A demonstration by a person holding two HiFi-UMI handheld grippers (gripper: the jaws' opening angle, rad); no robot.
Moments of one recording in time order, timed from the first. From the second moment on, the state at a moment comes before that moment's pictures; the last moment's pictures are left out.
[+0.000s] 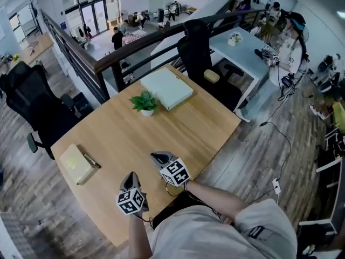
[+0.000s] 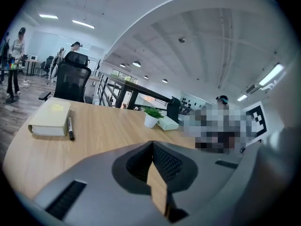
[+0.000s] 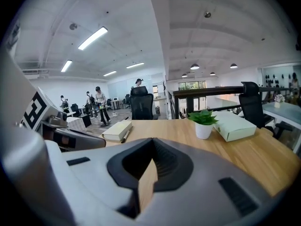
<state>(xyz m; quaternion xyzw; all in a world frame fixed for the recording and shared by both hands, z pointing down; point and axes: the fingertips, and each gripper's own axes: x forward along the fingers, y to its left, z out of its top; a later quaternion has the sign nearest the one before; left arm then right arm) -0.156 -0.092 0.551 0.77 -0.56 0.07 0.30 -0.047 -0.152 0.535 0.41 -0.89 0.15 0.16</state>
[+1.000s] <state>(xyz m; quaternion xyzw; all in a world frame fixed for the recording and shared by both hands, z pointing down) -0.144 -0.066 0.486 0.72 -0.64 0.04 0.26 -0.023 -0.139 0.481 0.32 -0.93 0.12 0.14</state>
